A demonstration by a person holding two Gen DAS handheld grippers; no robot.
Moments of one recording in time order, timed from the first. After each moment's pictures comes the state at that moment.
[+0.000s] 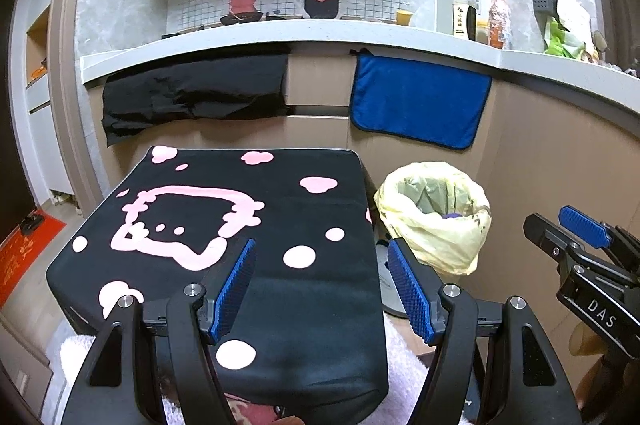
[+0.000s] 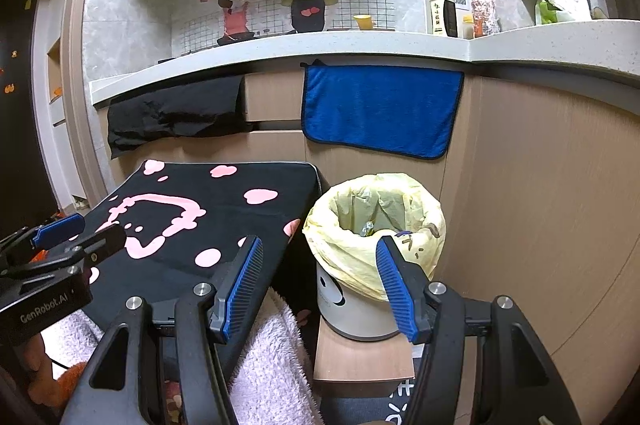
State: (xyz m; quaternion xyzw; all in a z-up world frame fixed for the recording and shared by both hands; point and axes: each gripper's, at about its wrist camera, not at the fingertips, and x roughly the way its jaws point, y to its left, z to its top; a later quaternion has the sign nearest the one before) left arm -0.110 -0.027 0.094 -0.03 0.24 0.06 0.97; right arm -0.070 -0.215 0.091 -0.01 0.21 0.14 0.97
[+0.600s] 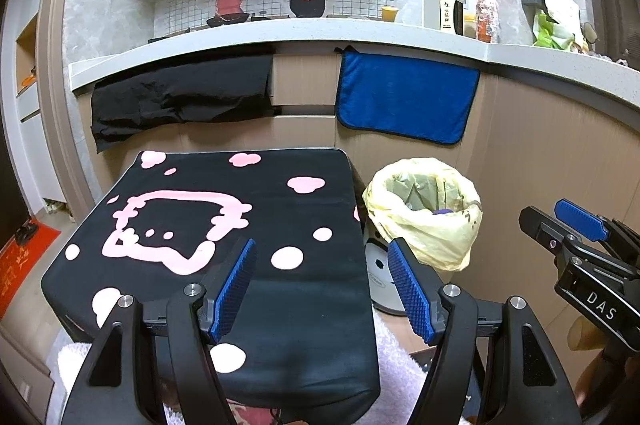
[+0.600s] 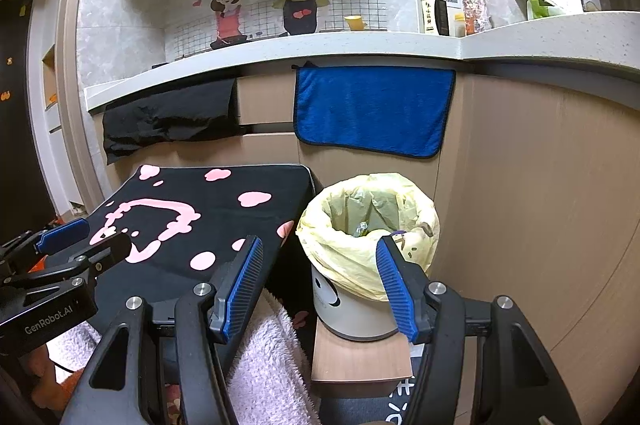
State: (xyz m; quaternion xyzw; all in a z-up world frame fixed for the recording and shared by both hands) left arm -0.104 -0.036 0.094 -0.02 0.24 0.05 0.97; right arm -0.067 -0.223 0.091 0.00 0.21 0.13 0.97
